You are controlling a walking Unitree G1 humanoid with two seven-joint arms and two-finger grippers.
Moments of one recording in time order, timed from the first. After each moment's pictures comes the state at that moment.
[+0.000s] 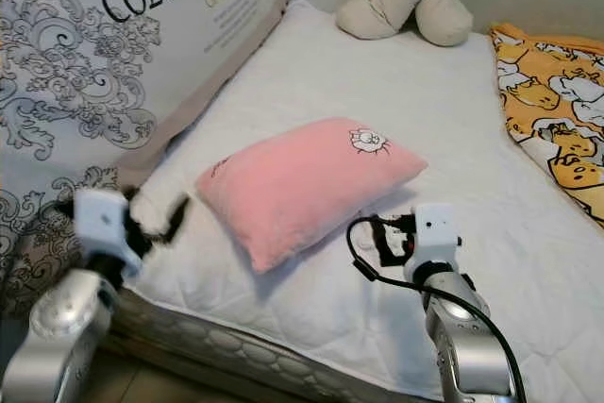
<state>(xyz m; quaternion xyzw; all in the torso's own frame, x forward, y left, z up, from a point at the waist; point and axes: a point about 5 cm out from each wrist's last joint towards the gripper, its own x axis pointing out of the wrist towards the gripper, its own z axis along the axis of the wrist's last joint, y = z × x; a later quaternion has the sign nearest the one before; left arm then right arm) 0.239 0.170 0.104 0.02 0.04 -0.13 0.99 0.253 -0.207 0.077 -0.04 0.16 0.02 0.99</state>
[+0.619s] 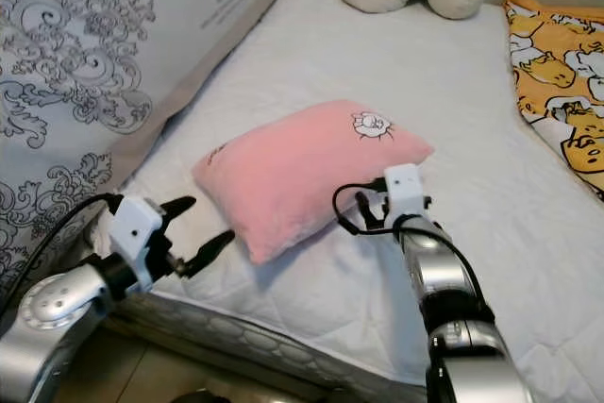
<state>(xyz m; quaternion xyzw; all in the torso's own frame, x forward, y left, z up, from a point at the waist) 0.231 0.159 0.121 0.08 0.06 -0.35 0.93 0.335 -0.201 0.062 -0.10 0.21 0.07 0.97</state>
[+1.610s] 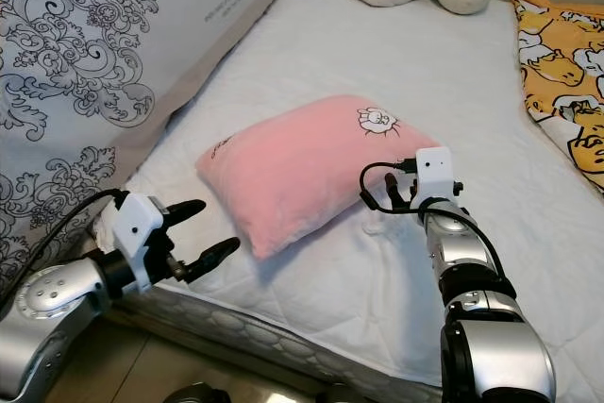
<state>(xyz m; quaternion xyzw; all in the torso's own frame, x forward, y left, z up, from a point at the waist) 0.236 0.155 0.125 0.07 0.07 -0.39 0.92 0.349 -0.236 0.081 -0.08 0.17 -0.01 0.98</state>
